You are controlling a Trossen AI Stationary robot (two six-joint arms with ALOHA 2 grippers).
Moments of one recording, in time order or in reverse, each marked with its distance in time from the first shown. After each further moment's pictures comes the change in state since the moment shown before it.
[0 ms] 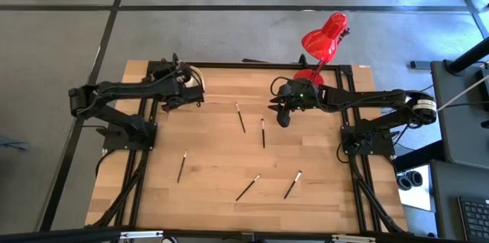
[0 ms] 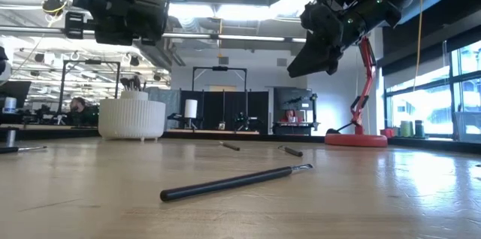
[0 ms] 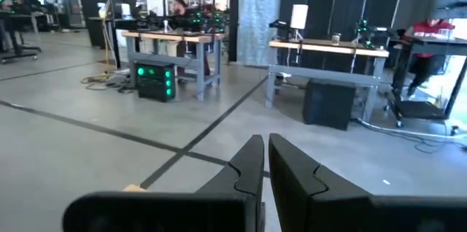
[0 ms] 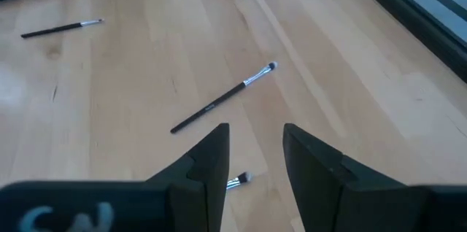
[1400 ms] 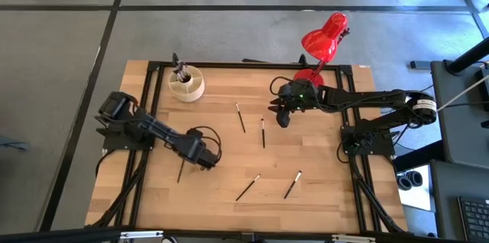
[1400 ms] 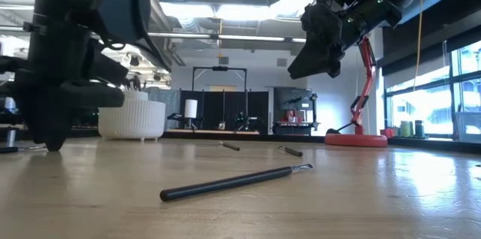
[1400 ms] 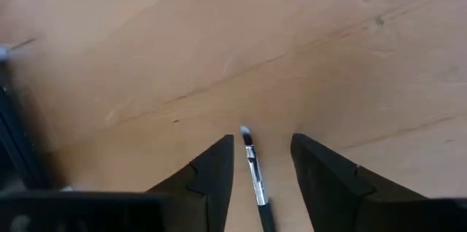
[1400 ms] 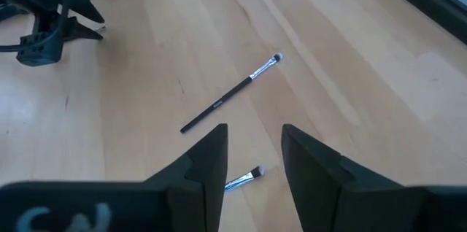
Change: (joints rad) left arm -0.743 0.429 0.075 0.119 1.448 0.126; right arm 0.008 0.001 0.000 -0.013 -0.010 0.098
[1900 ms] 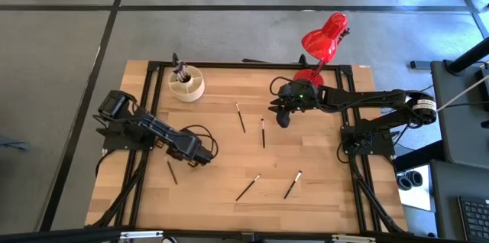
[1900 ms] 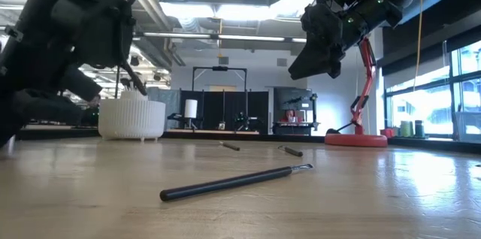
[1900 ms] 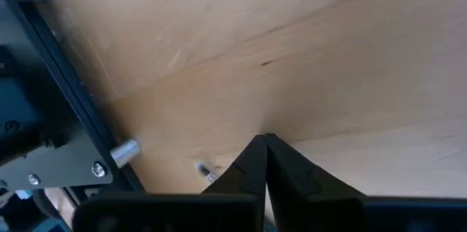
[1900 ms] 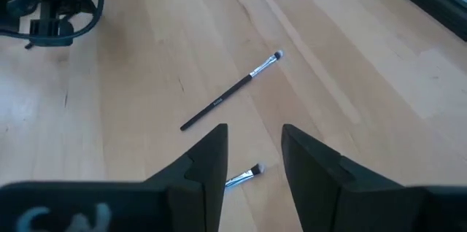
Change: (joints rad) left arm 0.021 -0.019 -0.106 -0.059 0.189 0.062; right arm 0.000 0.000 0.000 -0.007 0.000 -0.001
